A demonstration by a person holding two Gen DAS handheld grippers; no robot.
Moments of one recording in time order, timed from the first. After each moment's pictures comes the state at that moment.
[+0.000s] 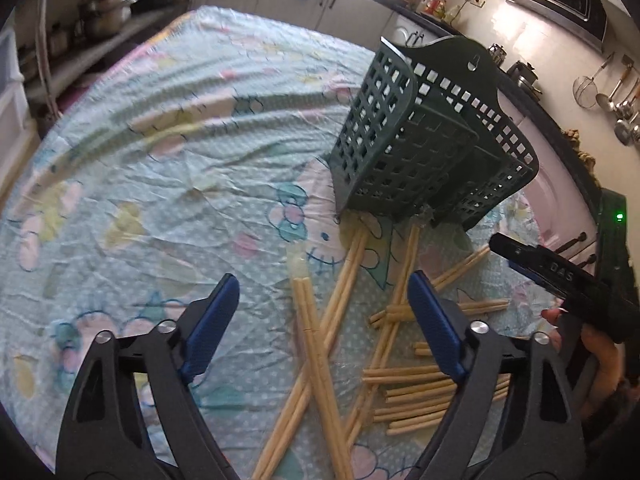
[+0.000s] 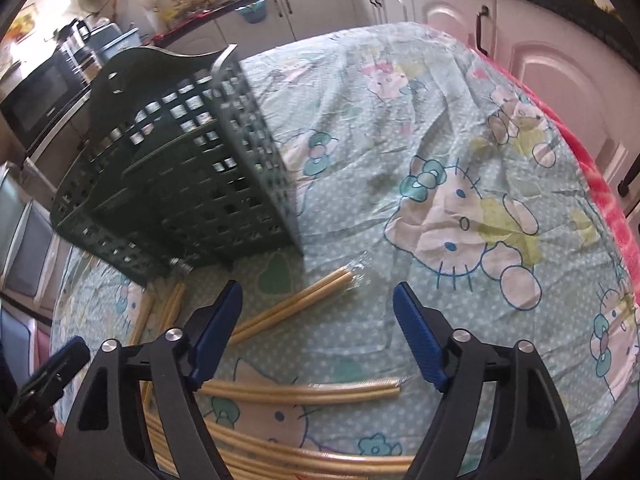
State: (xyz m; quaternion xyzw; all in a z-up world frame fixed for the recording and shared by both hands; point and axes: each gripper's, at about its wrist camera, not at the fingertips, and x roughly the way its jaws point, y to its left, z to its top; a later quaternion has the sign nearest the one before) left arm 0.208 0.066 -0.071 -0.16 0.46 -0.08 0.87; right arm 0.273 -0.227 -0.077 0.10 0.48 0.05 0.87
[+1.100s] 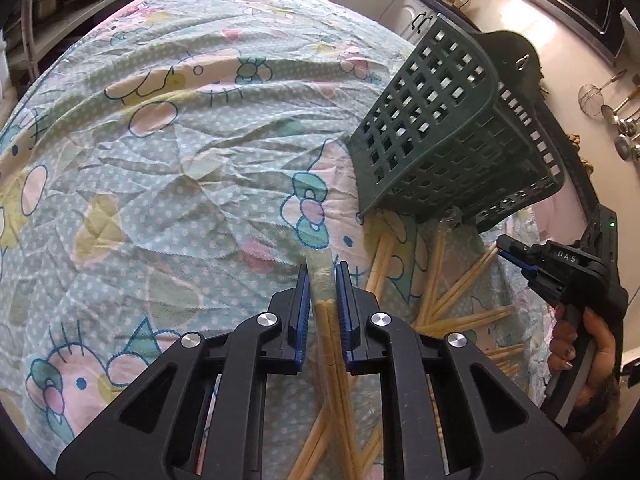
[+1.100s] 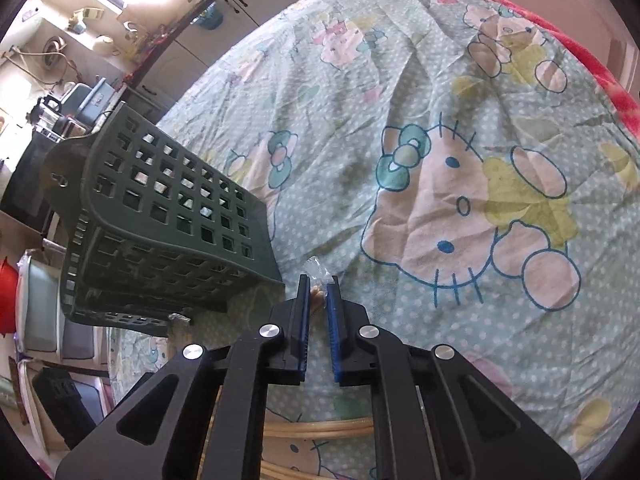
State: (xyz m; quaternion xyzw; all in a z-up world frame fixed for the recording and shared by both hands) left arm 0.237 0.098 -0.090 -0.19 0.50 -0.10 0.84; right arm 0.307 -0.277 -0.098 0.25 0.50 0.07 0.83
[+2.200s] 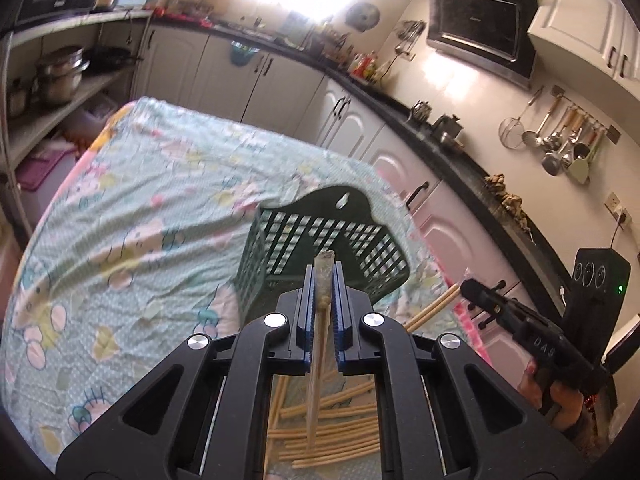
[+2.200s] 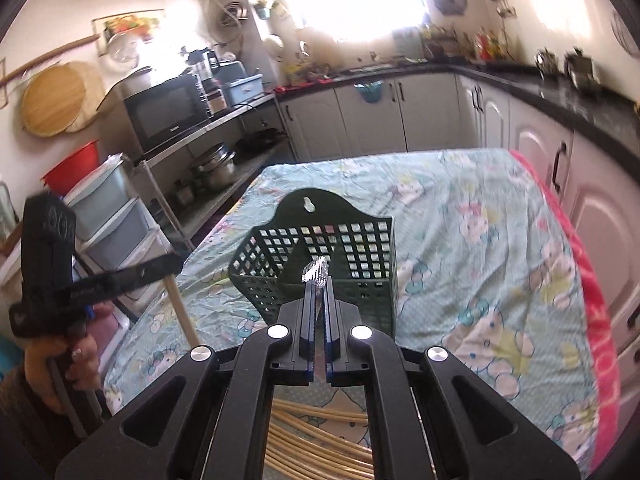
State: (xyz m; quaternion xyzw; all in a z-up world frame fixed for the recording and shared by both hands) left arm 0.207 0.062 0.059 -0.17 0.33 -0.17 0.91; right arm 0.205 -0.206 0.052 0.03 0.31 0.23 0.92
